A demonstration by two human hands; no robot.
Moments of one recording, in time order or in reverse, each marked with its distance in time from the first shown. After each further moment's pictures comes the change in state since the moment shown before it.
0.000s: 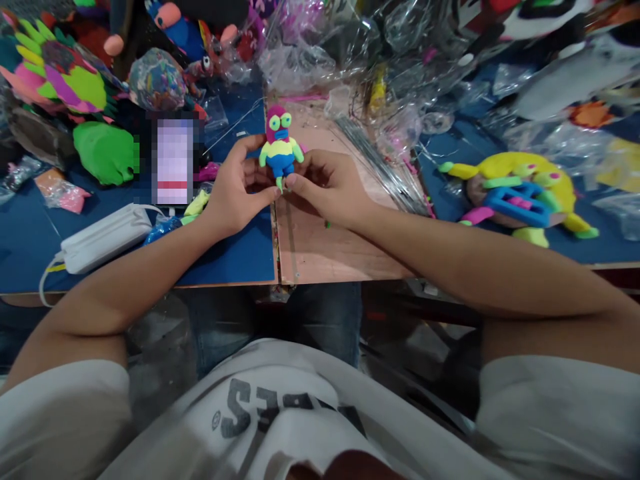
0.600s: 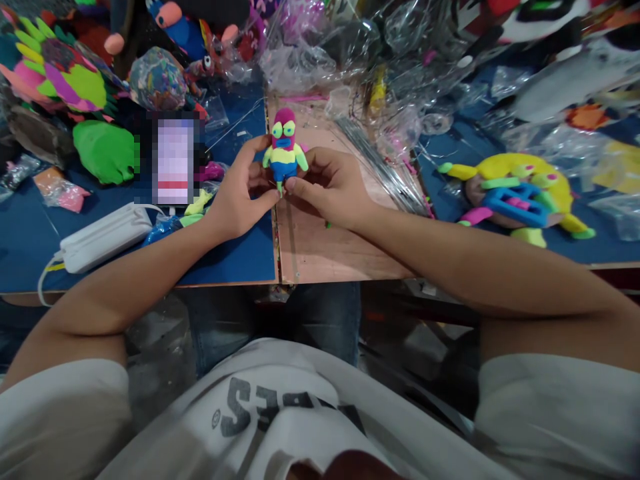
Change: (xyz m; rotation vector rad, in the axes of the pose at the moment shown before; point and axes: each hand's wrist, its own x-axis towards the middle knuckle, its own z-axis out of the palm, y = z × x) left_hand -0.006 0.002 0.007 -0.001 -0.033 0.030; right_hand 0.000 0.002 0.002 0.079 -0.044 0.039
